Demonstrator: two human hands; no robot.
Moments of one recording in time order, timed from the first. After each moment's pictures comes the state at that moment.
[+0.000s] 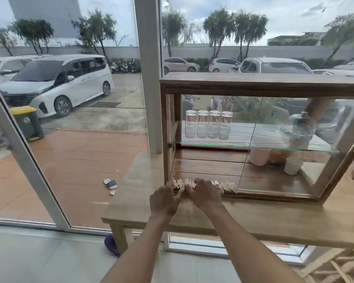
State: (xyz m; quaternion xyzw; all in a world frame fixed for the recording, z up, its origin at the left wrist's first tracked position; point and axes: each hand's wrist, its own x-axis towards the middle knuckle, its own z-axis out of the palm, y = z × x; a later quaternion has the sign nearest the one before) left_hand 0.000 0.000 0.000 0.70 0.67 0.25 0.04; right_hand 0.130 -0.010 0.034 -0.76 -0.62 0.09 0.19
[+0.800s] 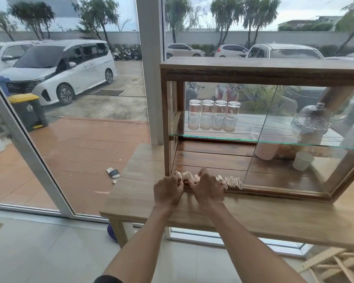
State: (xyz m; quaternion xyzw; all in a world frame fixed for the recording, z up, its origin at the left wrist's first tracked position) left_hand 0.008 0.025 -0.005 0.71 0.65 0.26 0.00; right_hand 0.130 0.014 0.011 -0.77 -0.58 0.06 0.26
